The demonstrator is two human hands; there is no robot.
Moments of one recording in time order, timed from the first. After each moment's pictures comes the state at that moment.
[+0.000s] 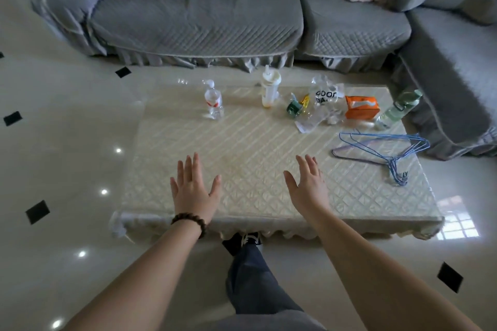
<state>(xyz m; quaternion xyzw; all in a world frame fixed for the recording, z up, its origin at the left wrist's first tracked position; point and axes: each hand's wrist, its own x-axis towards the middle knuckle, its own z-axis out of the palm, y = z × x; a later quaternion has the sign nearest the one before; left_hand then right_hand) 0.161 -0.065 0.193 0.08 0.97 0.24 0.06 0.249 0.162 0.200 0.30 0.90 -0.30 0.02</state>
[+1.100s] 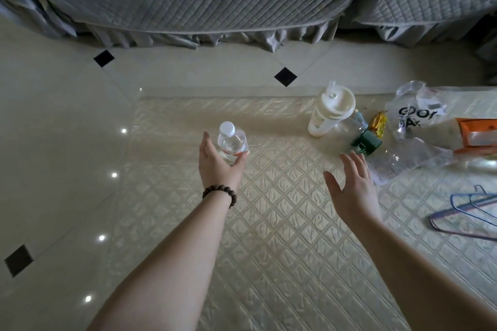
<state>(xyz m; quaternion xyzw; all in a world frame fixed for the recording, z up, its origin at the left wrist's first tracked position) -0.237 0.063 -0.009 -0.05 0.91 0.40 0.09 -0.086 0.267 0.025 0.34 0.90 -0.26 0.03</state>
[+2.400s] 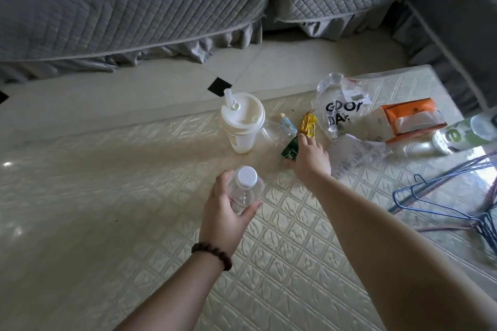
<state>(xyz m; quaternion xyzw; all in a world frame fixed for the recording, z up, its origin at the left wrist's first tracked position) -0.160 0.214 -0.061 0.17 0.85 0.47 0.18 -0.137 0.447 -0.107 0.40 0.90 -0.17 0.10</state>
